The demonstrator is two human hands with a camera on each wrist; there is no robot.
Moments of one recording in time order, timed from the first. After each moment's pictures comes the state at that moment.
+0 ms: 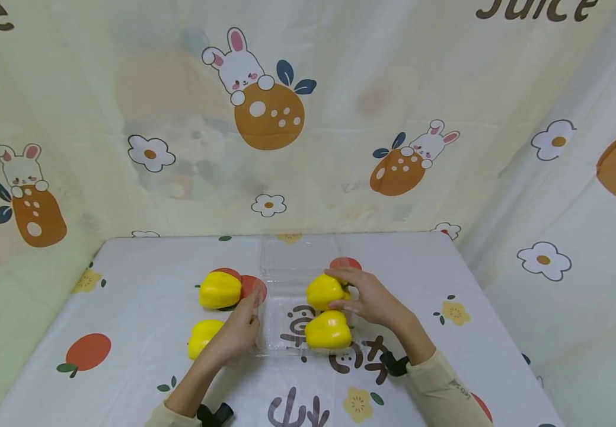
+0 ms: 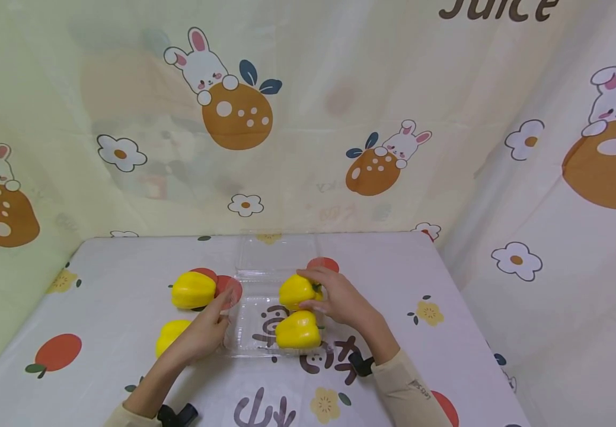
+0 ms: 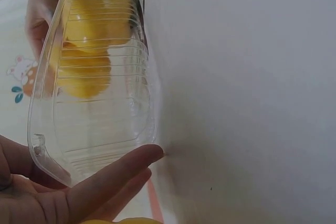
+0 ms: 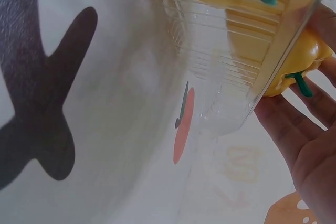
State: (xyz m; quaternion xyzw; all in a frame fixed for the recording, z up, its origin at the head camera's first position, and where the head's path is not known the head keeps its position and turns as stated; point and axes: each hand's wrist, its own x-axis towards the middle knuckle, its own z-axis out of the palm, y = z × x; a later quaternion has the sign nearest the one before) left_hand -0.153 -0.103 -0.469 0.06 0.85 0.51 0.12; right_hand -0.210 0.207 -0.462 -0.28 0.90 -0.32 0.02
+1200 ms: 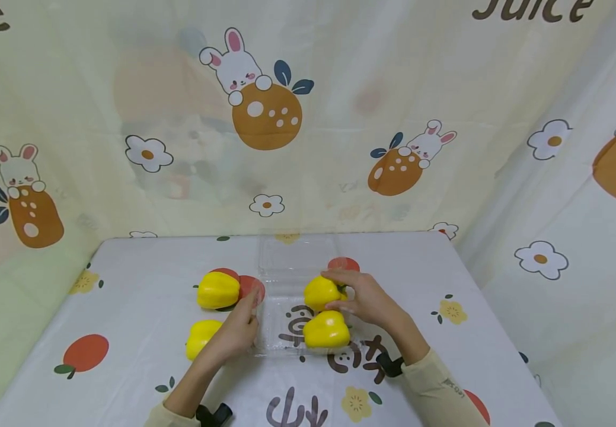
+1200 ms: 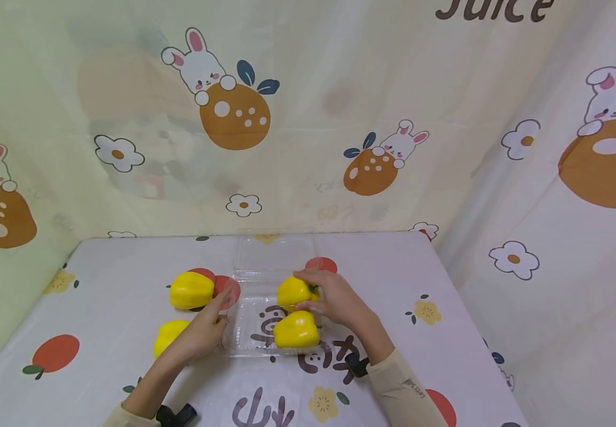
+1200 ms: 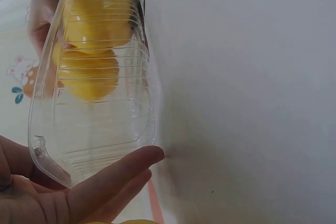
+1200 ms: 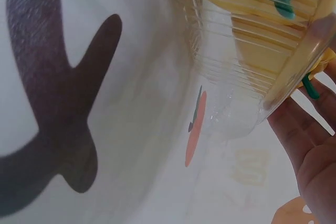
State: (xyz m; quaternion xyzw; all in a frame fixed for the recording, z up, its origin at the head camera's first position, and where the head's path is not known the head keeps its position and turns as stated) left_hand -0.152 -0.102 -0.469 0.06 0.85 0.51 0.12; right_hand -0.211 0.204 -0.468 -0.28 0.91 -0.31 0.00
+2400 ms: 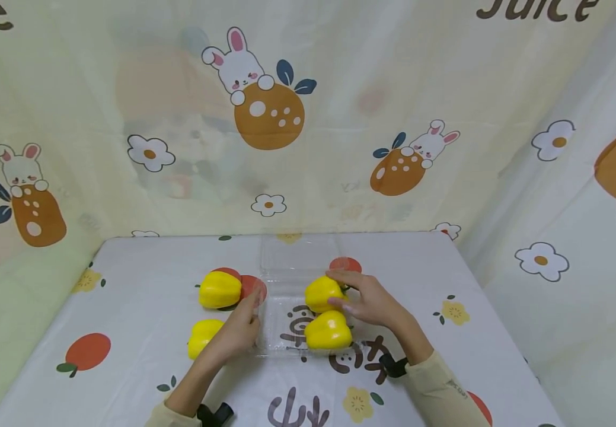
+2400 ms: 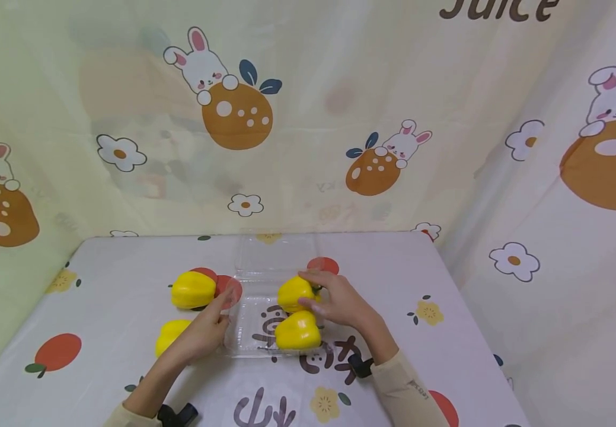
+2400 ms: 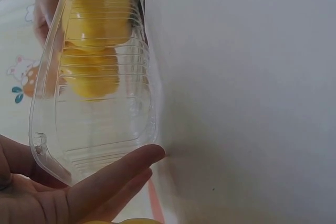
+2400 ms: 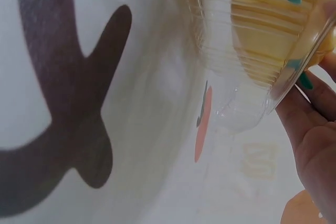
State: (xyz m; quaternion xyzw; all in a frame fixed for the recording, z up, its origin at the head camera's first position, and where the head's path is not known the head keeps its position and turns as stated) left_hand -0.153 -0.103 -0.471 0.05 0.85 0.50 0.13; right_hand -0.214 0.209 -0.473 -0.28 0.90 -0.34 0.01
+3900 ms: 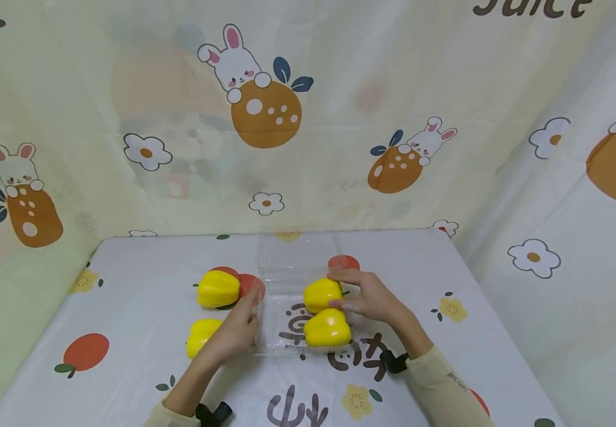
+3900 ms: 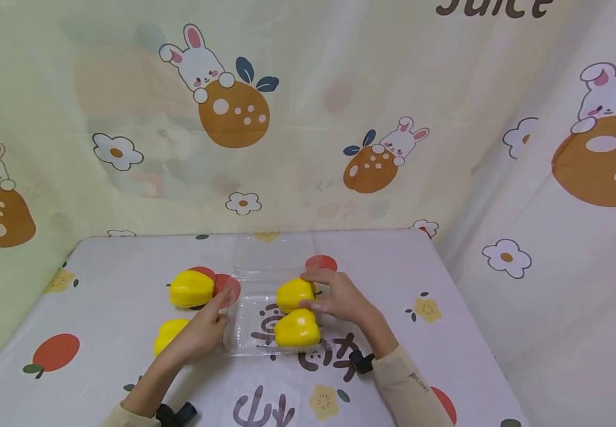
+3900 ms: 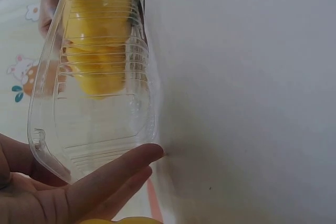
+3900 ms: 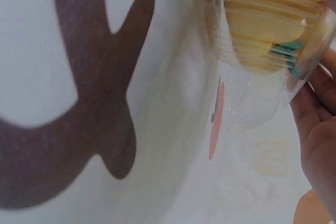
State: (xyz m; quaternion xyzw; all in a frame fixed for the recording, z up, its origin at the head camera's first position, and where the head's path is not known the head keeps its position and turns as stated) left_hand -0.152 -0.103 -0.469 0.05 0.85 0.51 0.13; right_hand -0.217 0.217 -0.482 -0.27 0.90 -0.35 0.01
